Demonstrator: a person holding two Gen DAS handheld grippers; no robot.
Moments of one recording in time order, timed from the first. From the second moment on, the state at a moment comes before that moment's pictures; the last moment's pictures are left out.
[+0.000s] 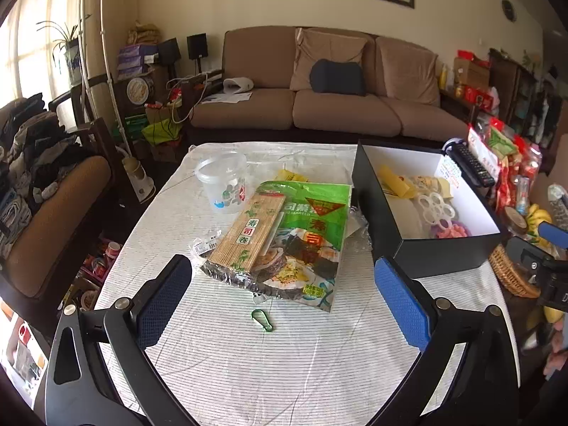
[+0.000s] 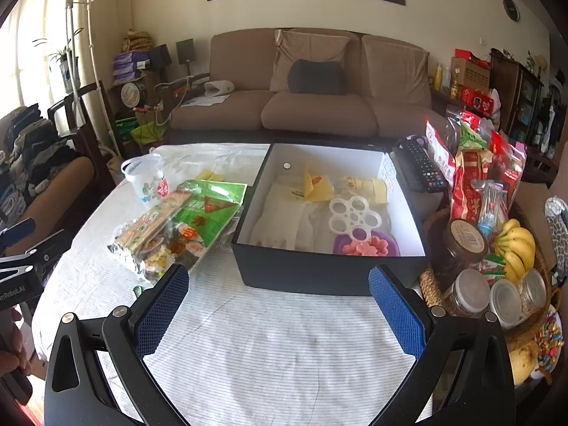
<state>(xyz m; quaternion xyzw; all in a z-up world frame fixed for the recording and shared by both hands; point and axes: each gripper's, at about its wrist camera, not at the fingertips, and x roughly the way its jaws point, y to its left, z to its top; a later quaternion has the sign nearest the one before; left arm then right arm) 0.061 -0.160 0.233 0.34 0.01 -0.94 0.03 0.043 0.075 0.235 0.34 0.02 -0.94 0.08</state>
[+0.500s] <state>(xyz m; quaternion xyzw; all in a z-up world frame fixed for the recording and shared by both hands) -0.025 -0.097 0.223 0.37 0.00 -0.93 -0.01 -0.029 0.134 0.239 0.37 0.02 -0.93 0.05</state>
